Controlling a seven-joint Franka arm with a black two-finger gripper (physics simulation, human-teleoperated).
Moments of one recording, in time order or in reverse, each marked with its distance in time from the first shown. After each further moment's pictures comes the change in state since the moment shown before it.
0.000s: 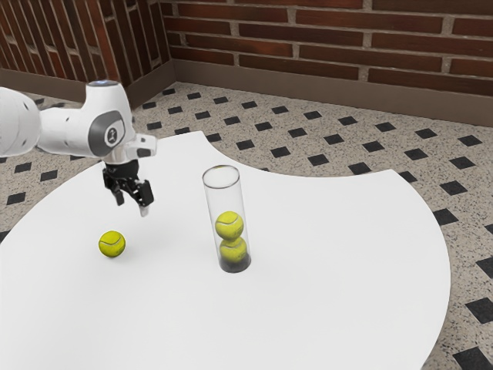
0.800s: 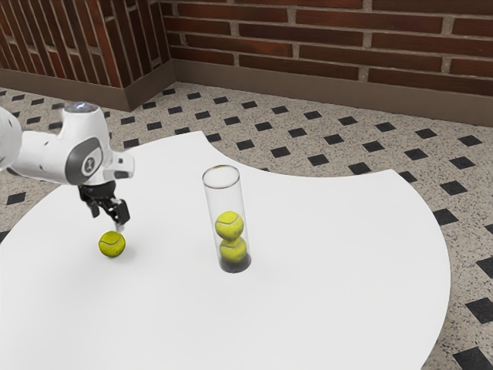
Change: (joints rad) arm -0.115 -0.103 0.187 -0.253 0.083 0.234 0.002
